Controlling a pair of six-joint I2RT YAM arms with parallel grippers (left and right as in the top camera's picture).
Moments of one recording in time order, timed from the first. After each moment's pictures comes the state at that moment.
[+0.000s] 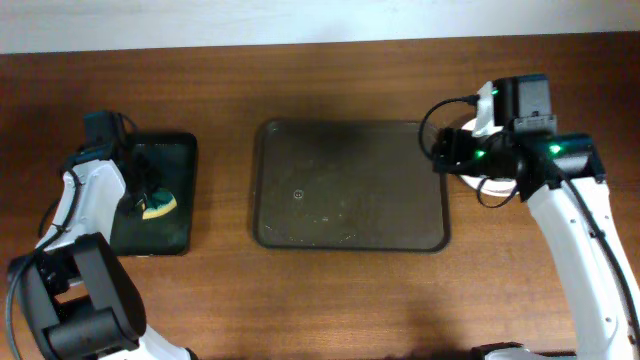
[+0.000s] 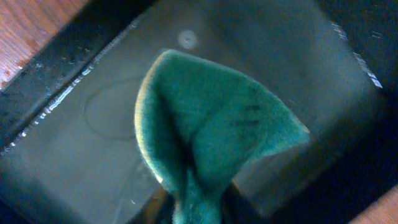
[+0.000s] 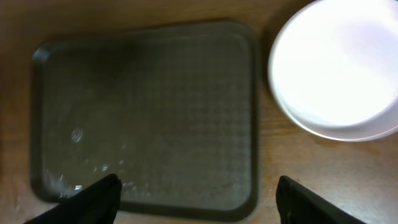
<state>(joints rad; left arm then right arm) 0.27 1.81 1.25 -0.71 -0.09 -0.53 0.09 1.42 1.40 -1.04 -0.11 0.24</state>
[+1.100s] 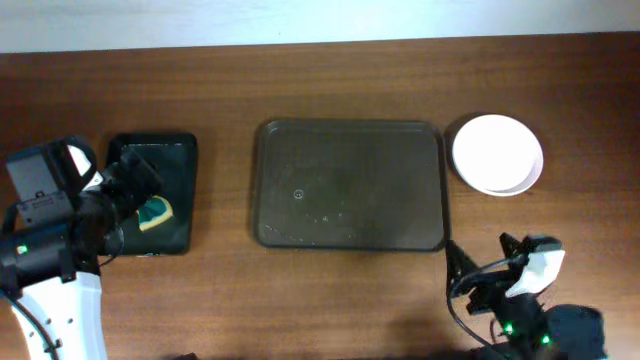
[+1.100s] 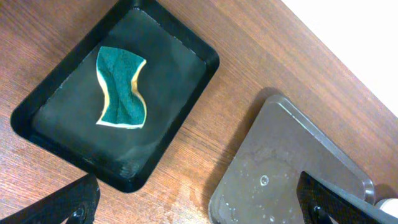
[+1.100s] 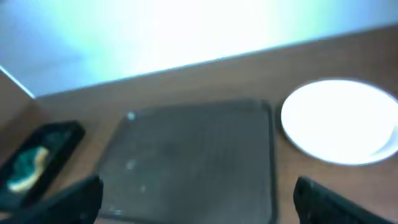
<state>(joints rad) 0.30 1.16 1.27 -1.01 0.17 -0.43 0.16 0.16 0.59 -0.72 -0.08 0.29</state>
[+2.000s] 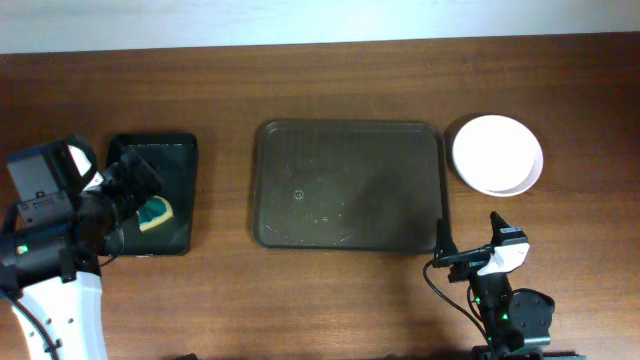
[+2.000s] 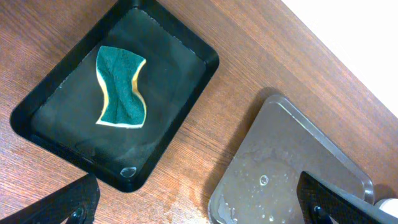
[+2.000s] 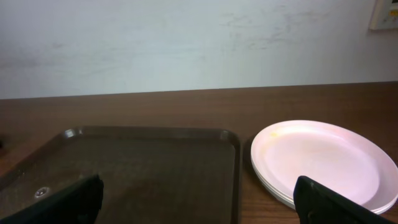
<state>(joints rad) 0.30 1.16 1.26 -1.01 0.17 -0.43 0.02 0.01 0.01 -0.07 -0.11 0.10</state>
